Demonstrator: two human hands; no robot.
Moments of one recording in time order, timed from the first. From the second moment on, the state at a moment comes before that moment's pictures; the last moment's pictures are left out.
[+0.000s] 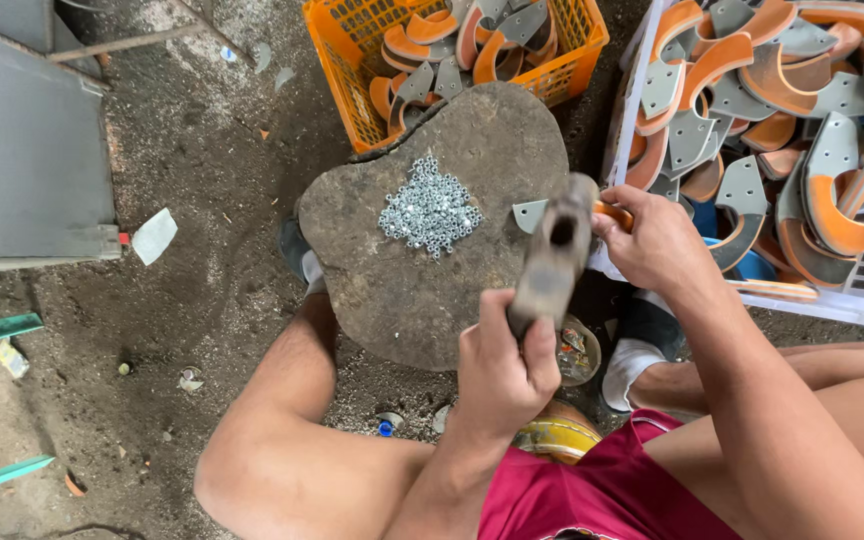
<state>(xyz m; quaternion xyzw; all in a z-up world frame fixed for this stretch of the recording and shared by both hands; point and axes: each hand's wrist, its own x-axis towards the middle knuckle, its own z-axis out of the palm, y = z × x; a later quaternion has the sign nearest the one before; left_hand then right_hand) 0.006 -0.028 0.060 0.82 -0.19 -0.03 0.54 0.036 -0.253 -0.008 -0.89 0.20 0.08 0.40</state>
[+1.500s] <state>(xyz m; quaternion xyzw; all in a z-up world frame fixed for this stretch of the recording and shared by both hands) 0.014 -0.029 0.024 0.90 -0.06 -0.18 0.39 0.166 -0.211 0.035 -0.93 -0.05 0.13 0.33</state>
